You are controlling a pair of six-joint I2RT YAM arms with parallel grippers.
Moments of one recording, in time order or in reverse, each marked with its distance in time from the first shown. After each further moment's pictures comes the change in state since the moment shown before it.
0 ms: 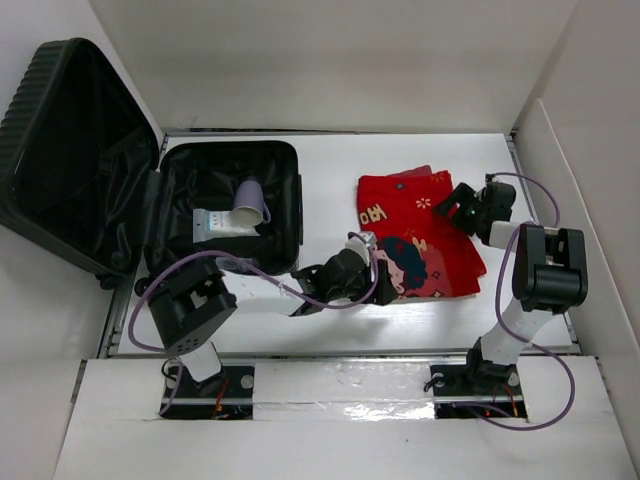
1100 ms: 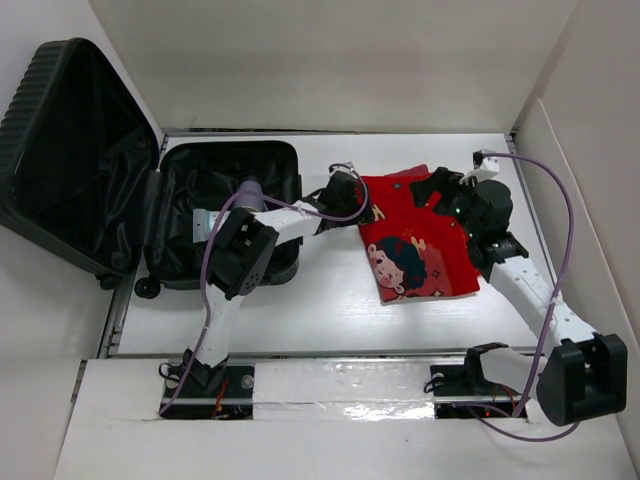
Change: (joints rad) left arm 0.386 0.465 0.662 -0.344 -0.019 0.120; right arm 0.351 -0.642 -0.093 -0.068 0.263 -0.082
